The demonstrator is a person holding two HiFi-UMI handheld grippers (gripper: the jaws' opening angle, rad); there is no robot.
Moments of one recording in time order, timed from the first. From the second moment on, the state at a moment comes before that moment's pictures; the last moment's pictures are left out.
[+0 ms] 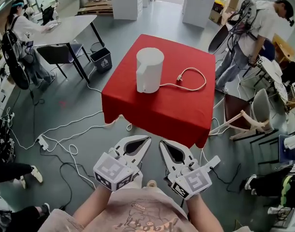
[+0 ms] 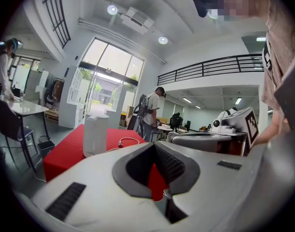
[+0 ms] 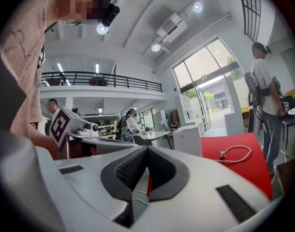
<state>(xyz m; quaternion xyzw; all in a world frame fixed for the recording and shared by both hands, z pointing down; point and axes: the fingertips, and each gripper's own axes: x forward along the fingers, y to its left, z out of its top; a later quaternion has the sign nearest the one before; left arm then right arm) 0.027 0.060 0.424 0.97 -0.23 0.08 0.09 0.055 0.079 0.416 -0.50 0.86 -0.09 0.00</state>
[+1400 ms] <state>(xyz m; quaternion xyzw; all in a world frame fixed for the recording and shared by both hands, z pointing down) -0.040 0.136 0.405 0.97 -0.24 0.05 0.08 -0.016 0.144 0.398 -0.50 0.86 -0.07 0.02</state>
